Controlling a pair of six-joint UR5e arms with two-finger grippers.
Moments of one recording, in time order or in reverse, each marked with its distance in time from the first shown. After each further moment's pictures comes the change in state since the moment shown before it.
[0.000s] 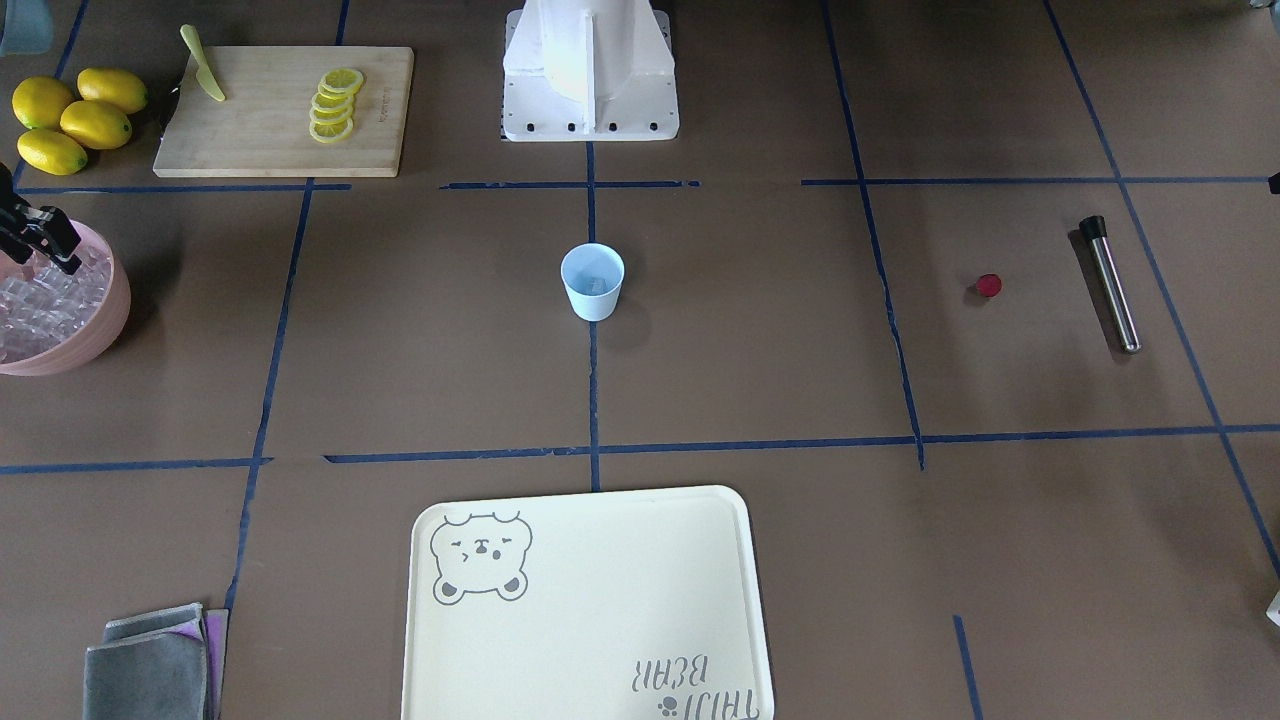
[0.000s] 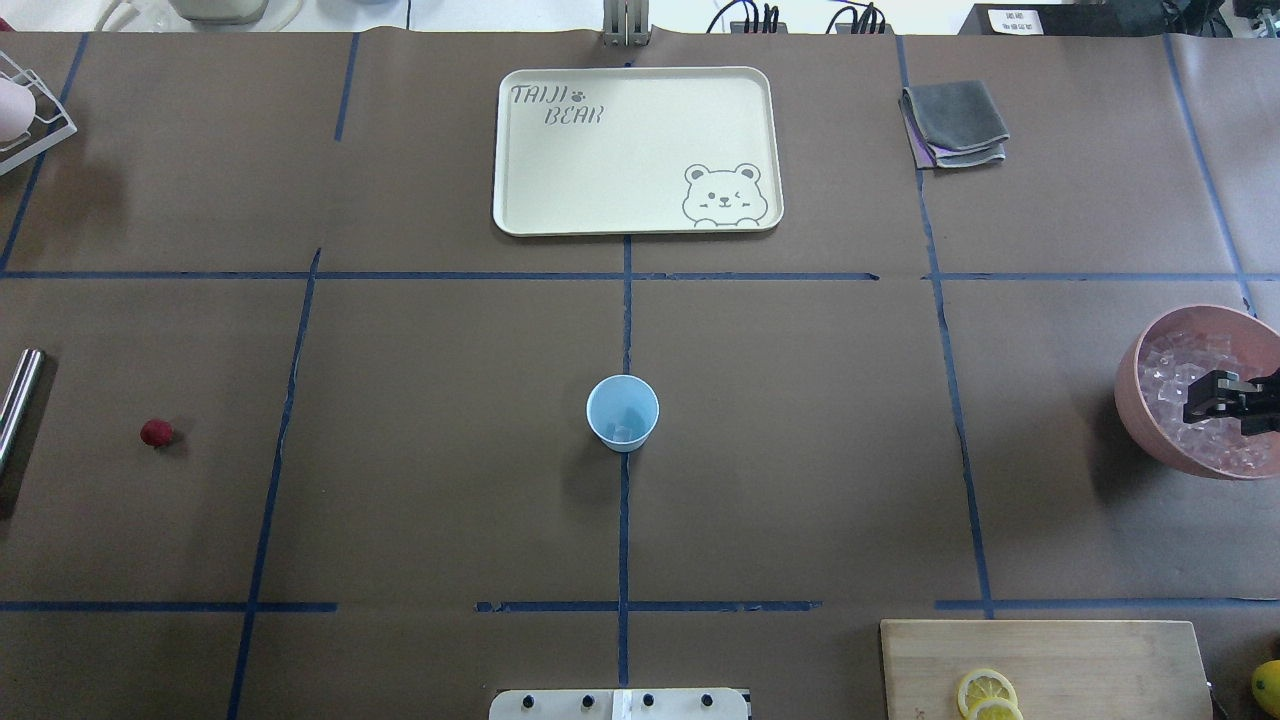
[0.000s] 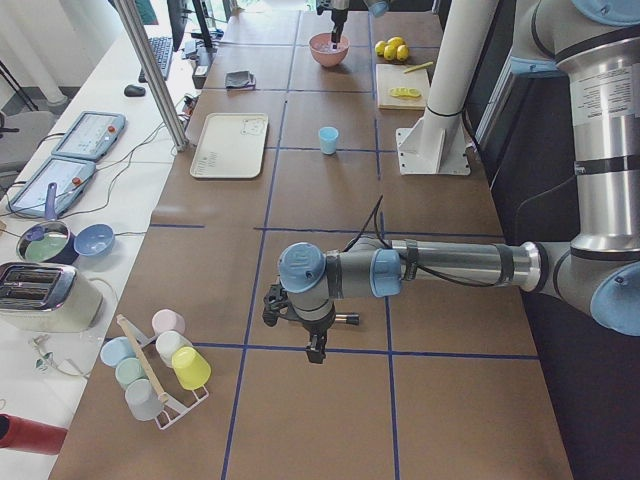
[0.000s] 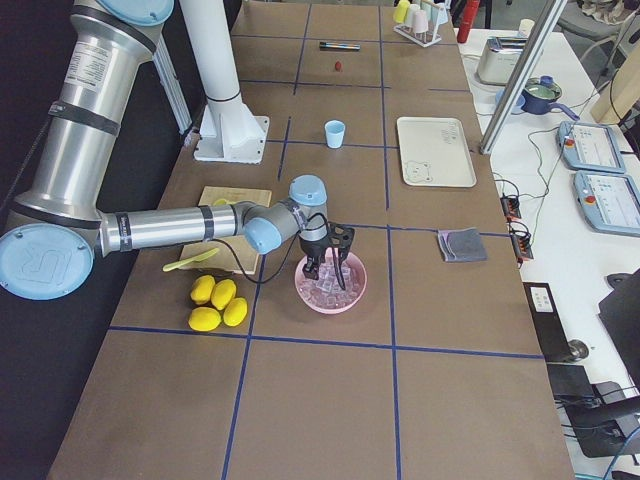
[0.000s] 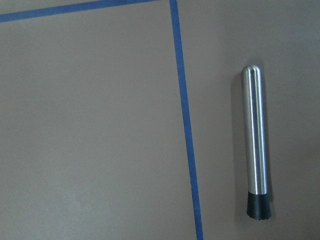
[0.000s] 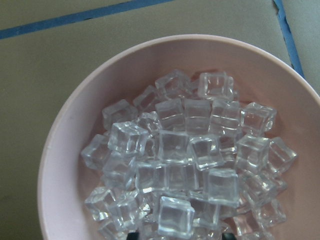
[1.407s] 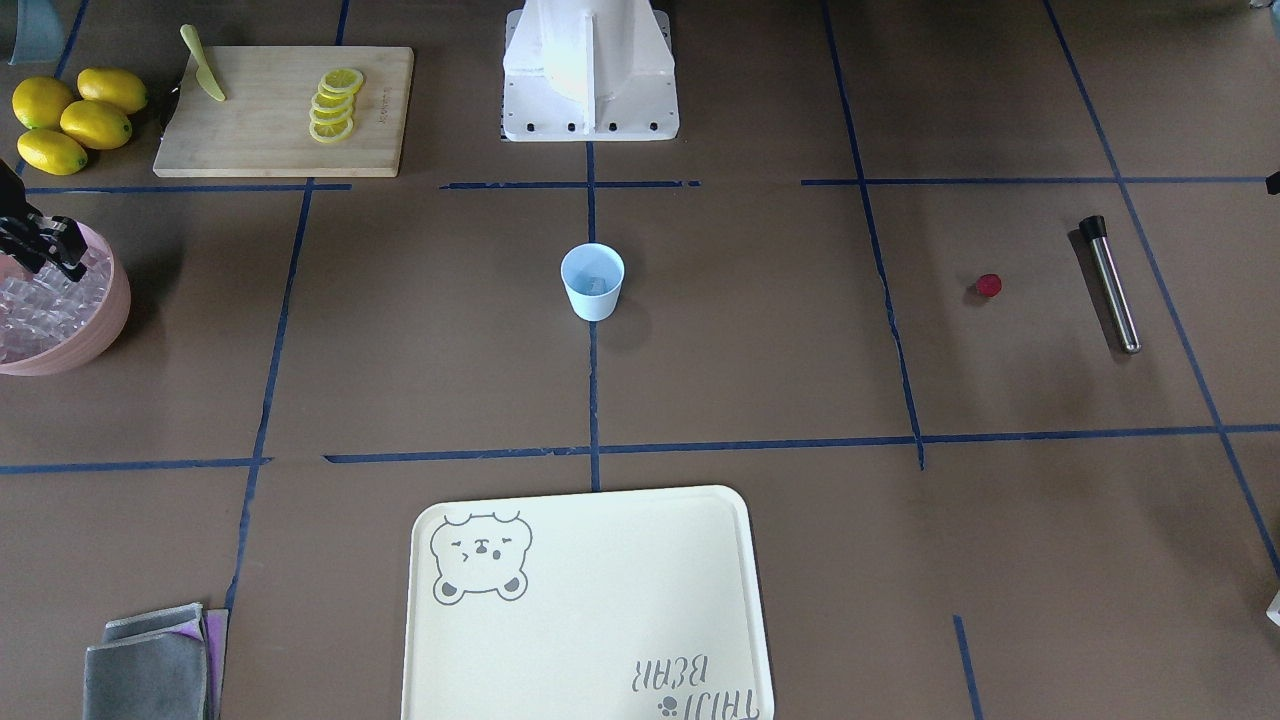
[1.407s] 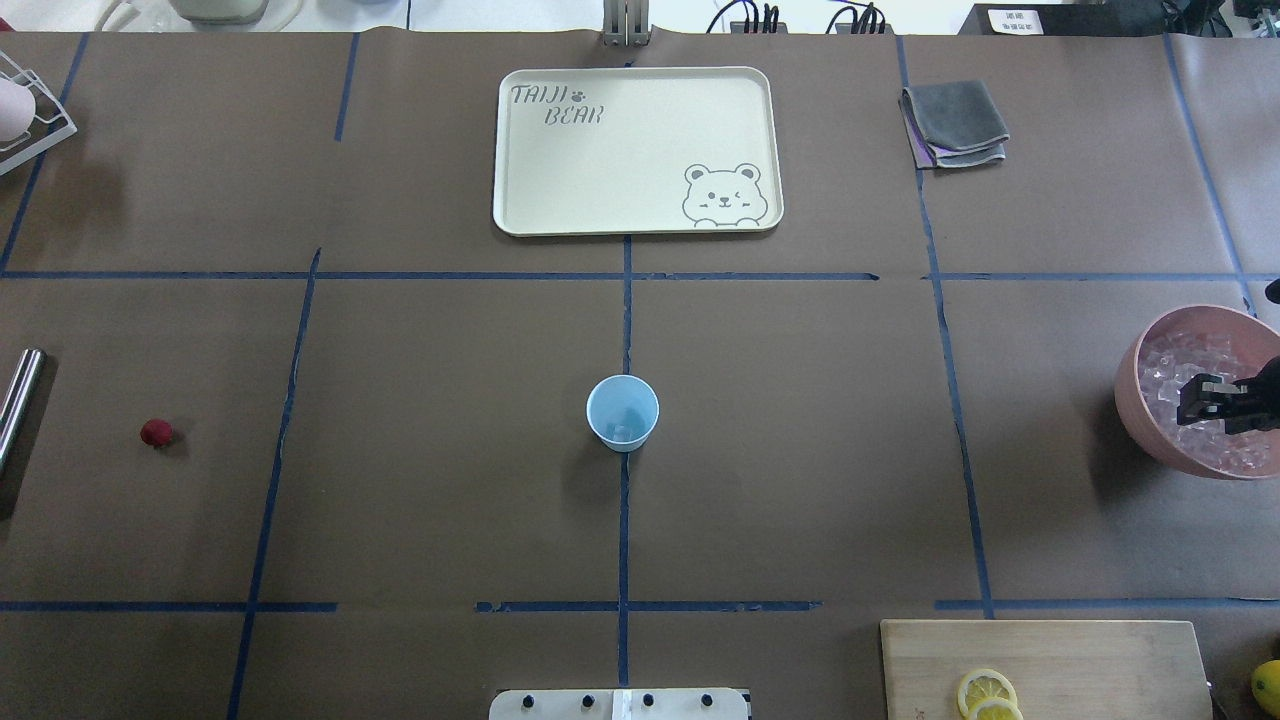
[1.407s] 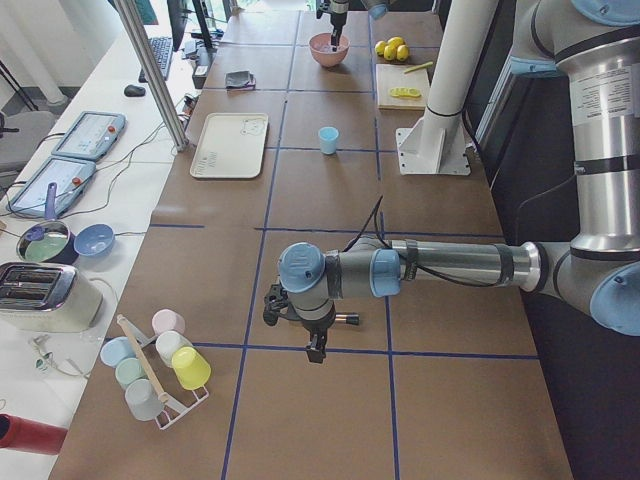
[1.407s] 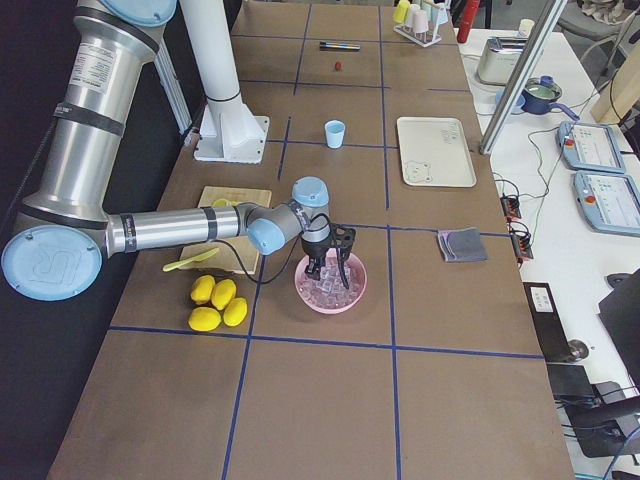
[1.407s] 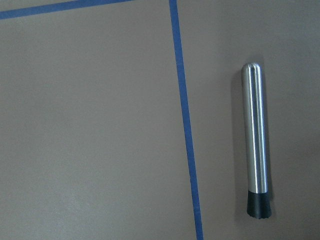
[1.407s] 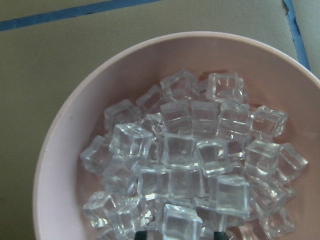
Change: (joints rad) left arm 0.005 0.000 0.000 -0.001 -0.007 0.001; right arm -0.013 0.018 -0.019 -0.004 -0.011 -0.013
